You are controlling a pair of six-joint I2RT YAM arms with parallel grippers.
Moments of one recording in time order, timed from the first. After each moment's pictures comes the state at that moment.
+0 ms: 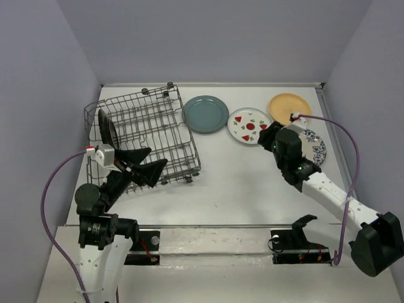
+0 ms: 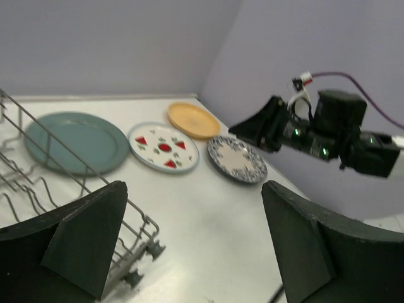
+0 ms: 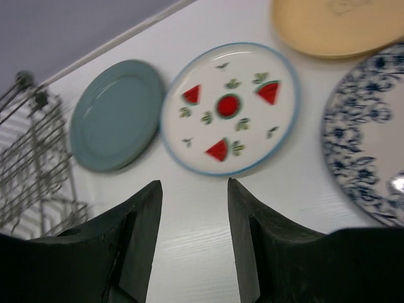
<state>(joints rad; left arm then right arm) -0.08 0.27 0.62 -0.06 0.54 -0.58 0.56 1.06 0.68 0.09 0.49 0.61</state>
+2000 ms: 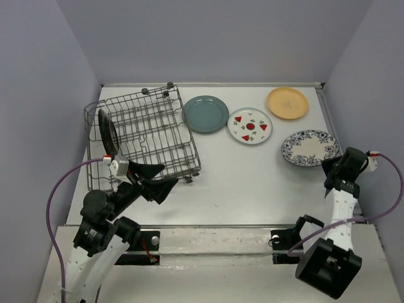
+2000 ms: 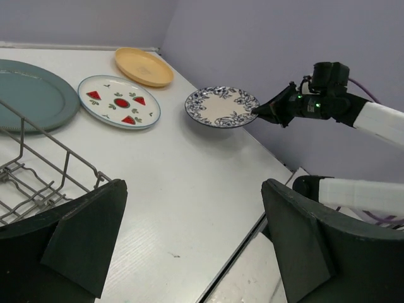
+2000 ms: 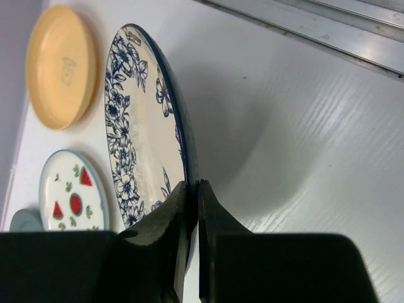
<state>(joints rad) -0.49 0.11 0.49 -0.20 0.36 -0.54 -0.53 0.85 0.53 -0.26 0.00 0.78</state>
